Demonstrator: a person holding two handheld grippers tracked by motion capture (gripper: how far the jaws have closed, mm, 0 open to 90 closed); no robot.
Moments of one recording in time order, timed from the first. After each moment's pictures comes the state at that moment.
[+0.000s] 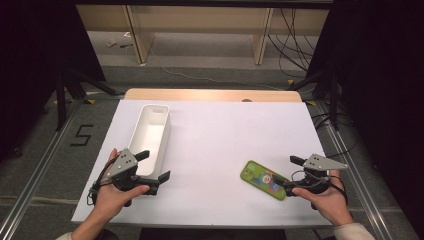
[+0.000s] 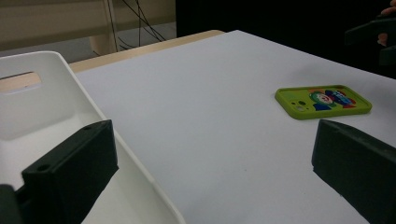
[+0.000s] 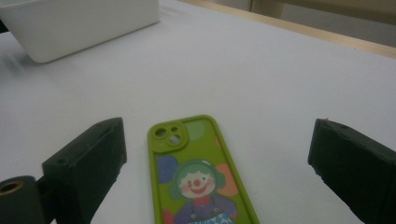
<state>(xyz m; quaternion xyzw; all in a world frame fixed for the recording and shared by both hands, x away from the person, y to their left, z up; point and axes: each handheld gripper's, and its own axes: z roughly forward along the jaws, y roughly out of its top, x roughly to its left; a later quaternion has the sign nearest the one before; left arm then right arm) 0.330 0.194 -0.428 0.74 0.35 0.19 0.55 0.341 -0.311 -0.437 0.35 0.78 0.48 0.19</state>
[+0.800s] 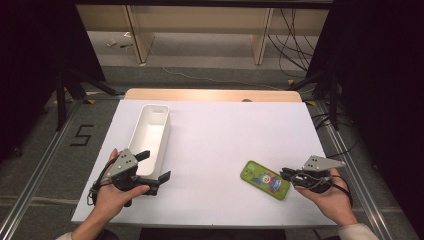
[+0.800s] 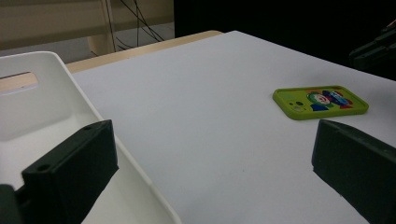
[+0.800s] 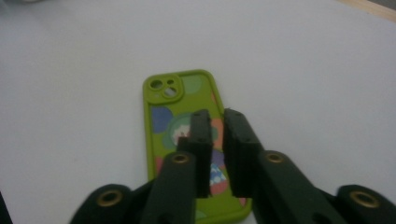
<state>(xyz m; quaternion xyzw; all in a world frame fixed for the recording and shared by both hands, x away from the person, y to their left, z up) 0.330 0.194 -0.428 0.74 0.35 0.19 0.55 0.339 -0.319 -0.432 0.34 0.84 0.40 0.18</state>
